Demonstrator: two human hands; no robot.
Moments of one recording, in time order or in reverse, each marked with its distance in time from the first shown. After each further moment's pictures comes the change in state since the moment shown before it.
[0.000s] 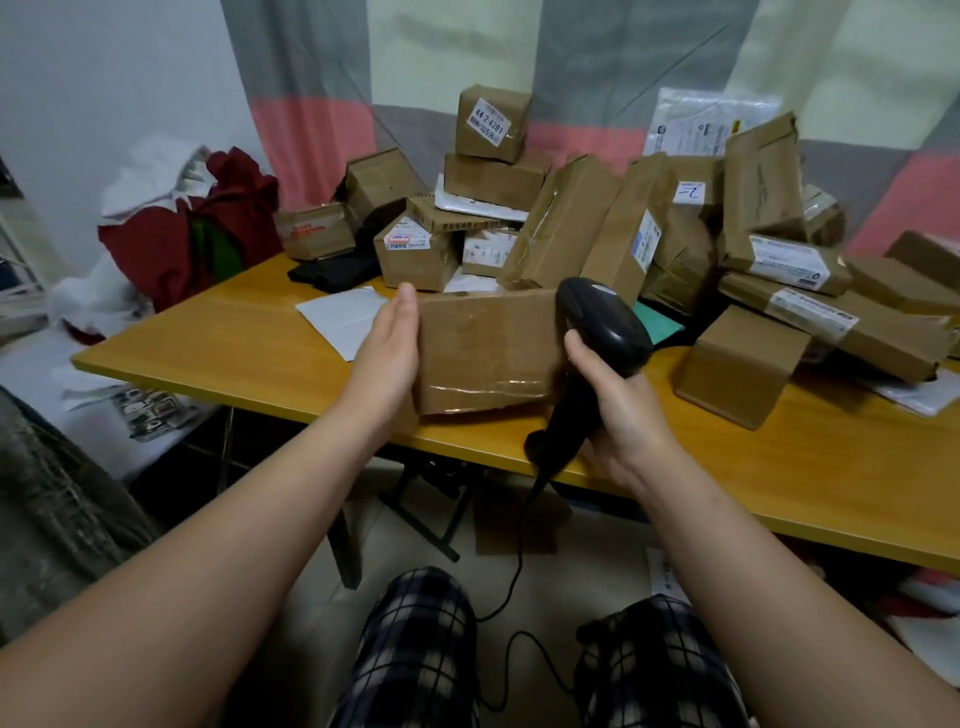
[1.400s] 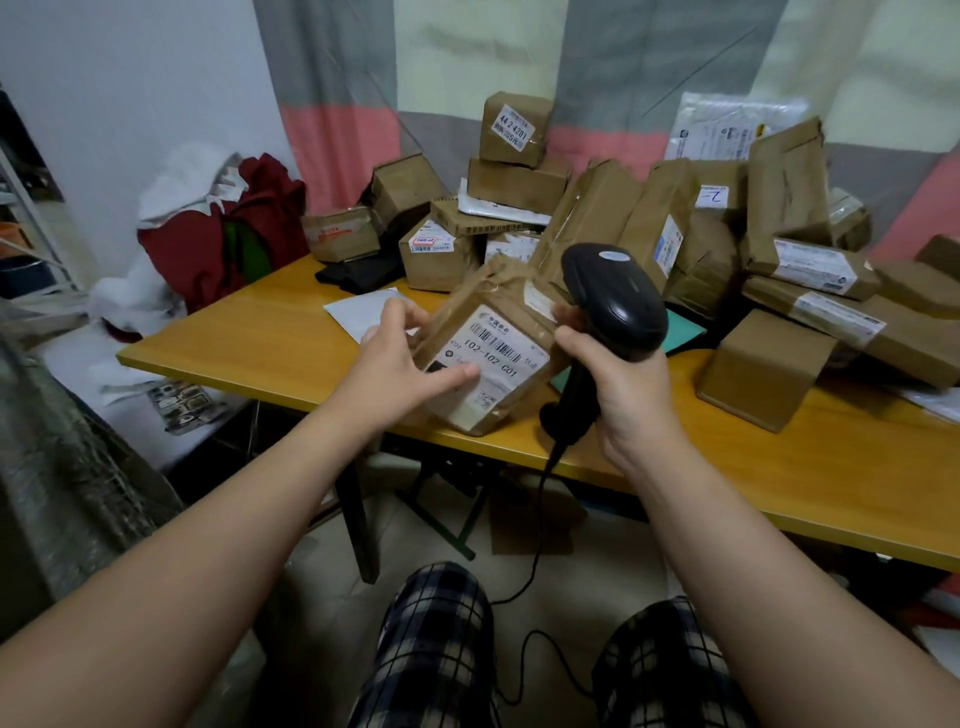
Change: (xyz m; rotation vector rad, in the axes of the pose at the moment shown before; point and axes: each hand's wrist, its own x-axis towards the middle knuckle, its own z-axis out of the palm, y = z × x) left_hand -0.005 -0.011 -0.042 0.384 -0.141 0.288; right_hand -0.009 -0.009 0.028 -0.033 -0.012 -0.285
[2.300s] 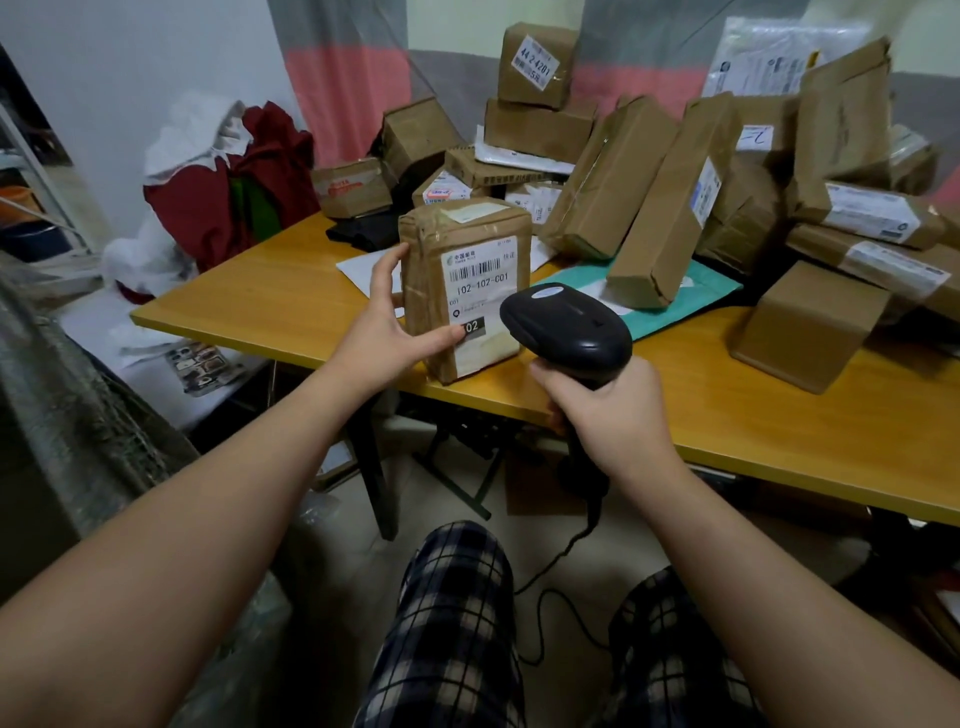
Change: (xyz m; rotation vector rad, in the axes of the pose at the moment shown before) left_hand 0.011 -0.047 -0.004 -0.106 0.034 -0.062; right_hand -0.037 0.032 0.002 -0.588 -0.106 -0.009
